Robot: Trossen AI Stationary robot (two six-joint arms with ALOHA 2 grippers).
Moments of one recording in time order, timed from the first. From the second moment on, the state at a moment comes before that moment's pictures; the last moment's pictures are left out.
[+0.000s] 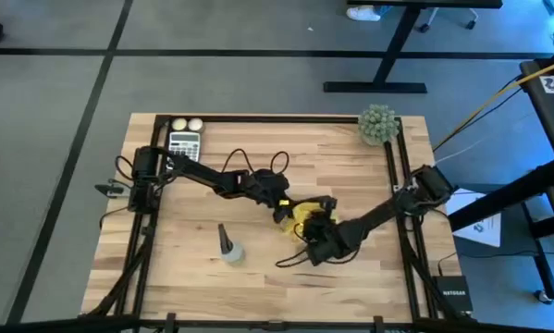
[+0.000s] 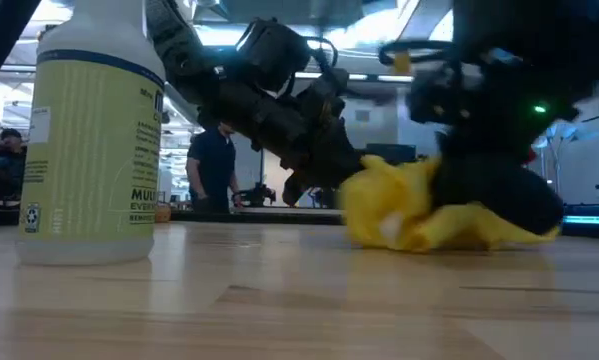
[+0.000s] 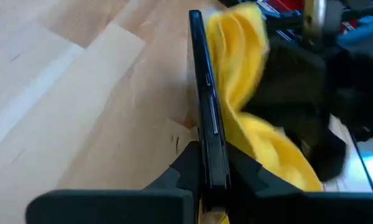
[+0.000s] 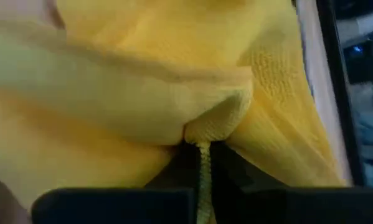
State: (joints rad) left arm 0.03 1.96 1.00 0.48 0.19 -0.52; right arm 0.49 1.87 1.01 -0.75 0.78 0.55
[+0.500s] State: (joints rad) left arm 0.03 1.95 1.00 0.49 0.24 -0.50; right arm 0.68 1.80 1.07 -1.14 0.74 0.90
